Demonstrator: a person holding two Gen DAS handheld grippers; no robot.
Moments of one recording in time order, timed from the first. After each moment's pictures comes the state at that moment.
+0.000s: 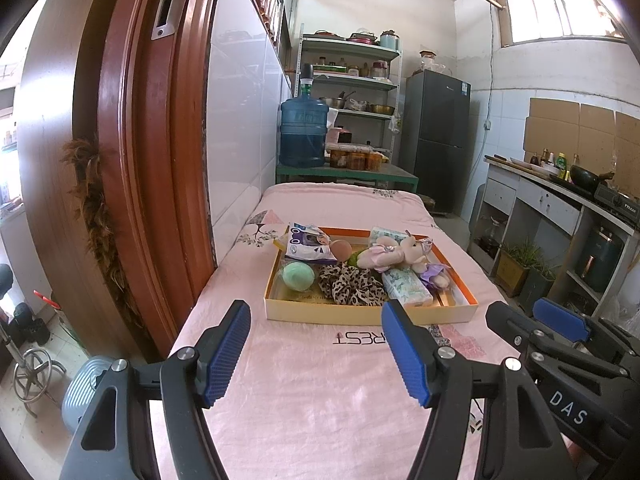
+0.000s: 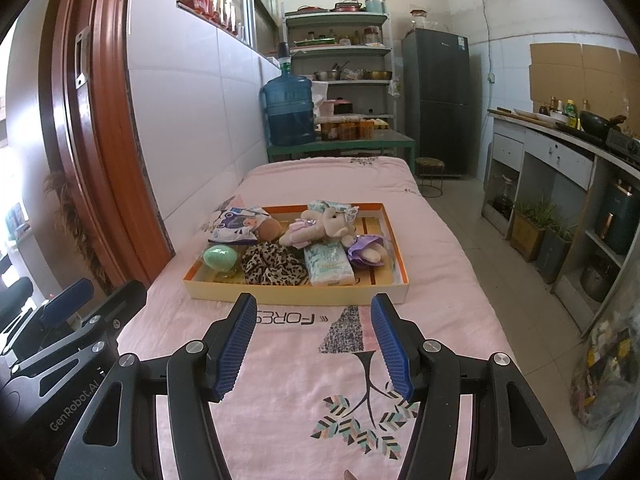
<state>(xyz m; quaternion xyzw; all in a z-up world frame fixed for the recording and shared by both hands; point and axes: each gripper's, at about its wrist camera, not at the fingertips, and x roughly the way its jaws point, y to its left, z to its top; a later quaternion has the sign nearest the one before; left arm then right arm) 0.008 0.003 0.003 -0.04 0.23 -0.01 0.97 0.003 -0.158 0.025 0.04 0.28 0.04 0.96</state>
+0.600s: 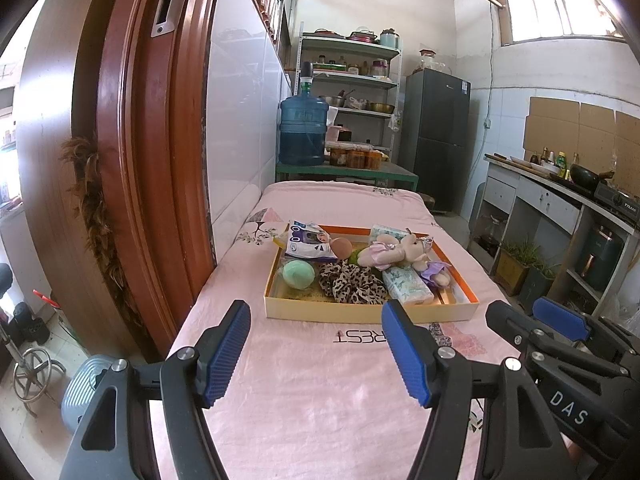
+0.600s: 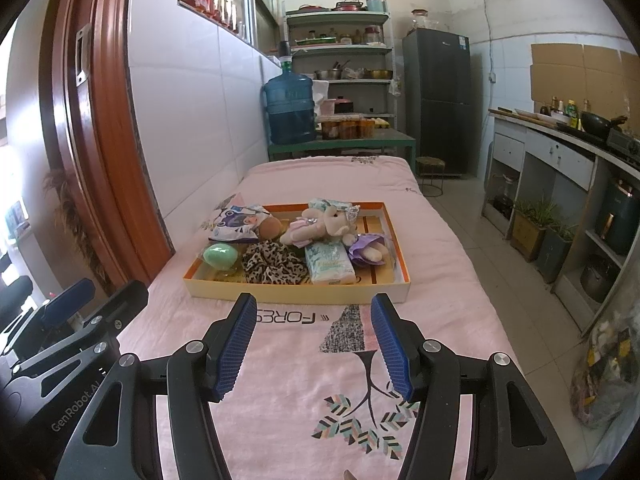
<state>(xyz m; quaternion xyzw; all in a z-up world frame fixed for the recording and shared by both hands) 0.007 0.003 0.001 -0.04 0.23 -0.01 0.97 0.004 -0.158 0.024 0.04 0.28 0.04 0.96</state>
